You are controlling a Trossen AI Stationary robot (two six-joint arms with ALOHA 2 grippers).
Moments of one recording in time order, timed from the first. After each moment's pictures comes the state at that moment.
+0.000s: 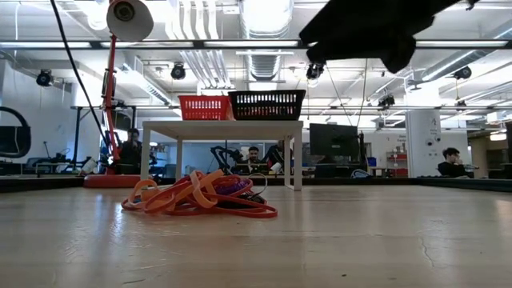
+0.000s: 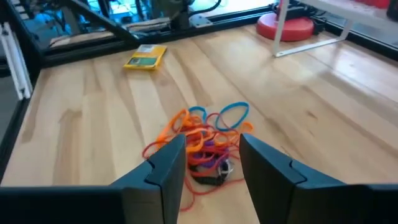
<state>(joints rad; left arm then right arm) -0.55 1.38 0.99 0.05 -0.60 -0.22 0.61 1.68 0.93 0.14 0.85 0.61</state>
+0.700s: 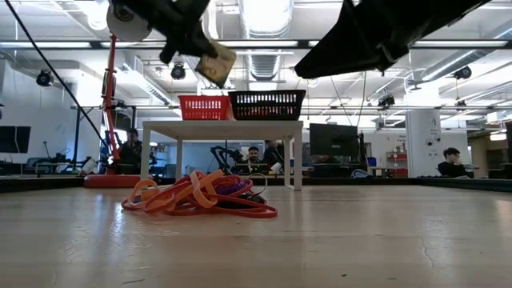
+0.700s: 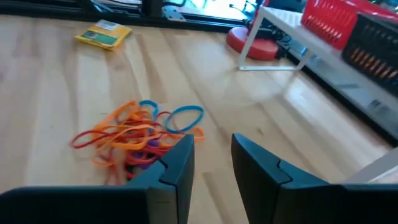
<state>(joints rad) 0.48 1.21 1.06 -0.27 -0.09 -0.21 0.56 1.72 0.93 0.13 0.93 0.36</state>
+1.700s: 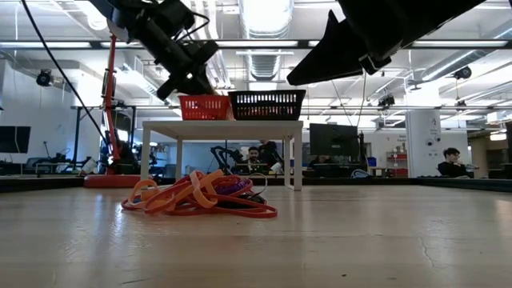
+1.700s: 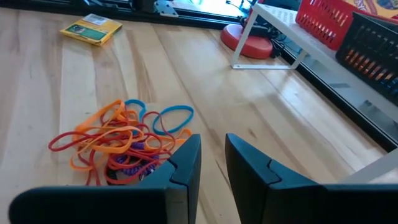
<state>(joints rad) 0.63 1.37 1.05 -0.35 0.01 -0.39 0.52 1.72 0.93 0.14 0.90 0.31</state>
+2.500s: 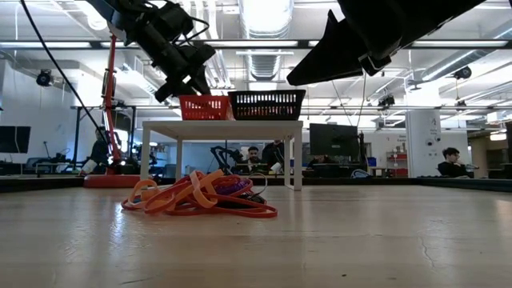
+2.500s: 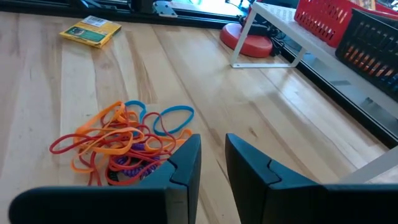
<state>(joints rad) 0.66 1.37 1.06 -0.39 0.06 -0.32 0.52 1.72 0.93 0.13 0.91 0.33</state>
